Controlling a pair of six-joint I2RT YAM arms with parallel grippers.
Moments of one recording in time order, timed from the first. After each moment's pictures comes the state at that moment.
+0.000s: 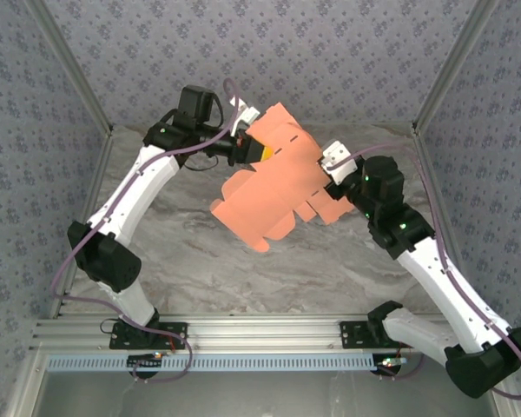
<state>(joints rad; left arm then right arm) -0.48 1.71 1.85 -0.73 0.97 -0.02 0.50 0.98 1.04 -0.25 0.10 -0.50</state>
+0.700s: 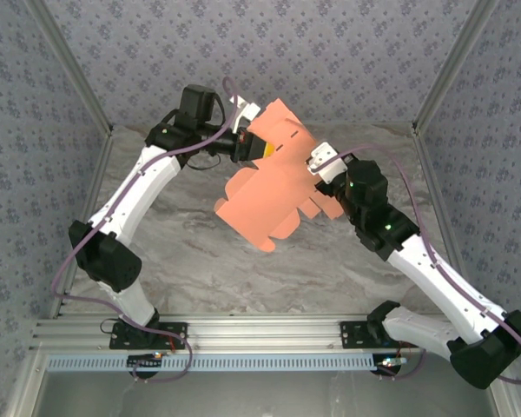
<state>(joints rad) -0.49 1.72 1.84 -0.69 0.93 -0.12 0.60 1.02 1.01 -0.15 0.35 -0.60</state>
